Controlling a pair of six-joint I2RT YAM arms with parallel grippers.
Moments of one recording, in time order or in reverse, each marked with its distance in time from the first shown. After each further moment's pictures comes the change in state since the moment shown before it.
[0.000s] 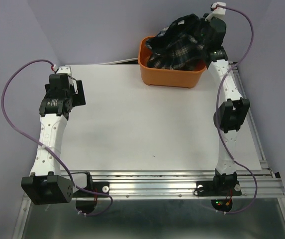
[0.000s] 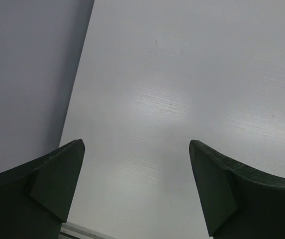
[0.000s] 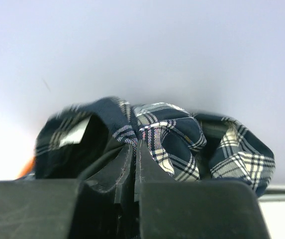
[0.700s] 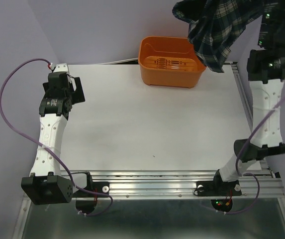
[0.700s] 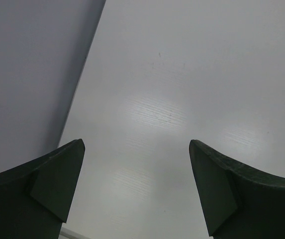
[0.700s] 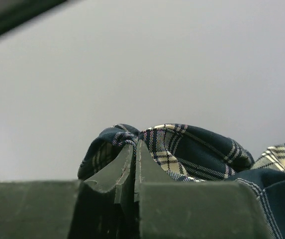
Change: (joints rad) left arm 0.000 -0.002 0.003 0.036 -0.035 -0.045; right arm -0.007 -0.528 0.001 0.262 -0.127 0.178
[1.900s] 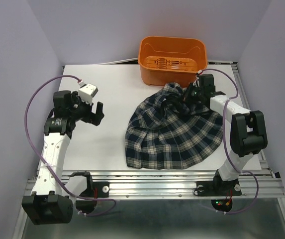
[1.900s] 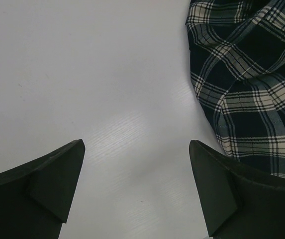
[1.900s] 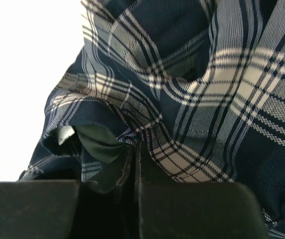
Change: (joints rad) left arm -0.011 -0.219 -0.285 0.068 0.702 0.392; right arm 0.042 0.006 -1.251 -0.402 -0.391 0.277
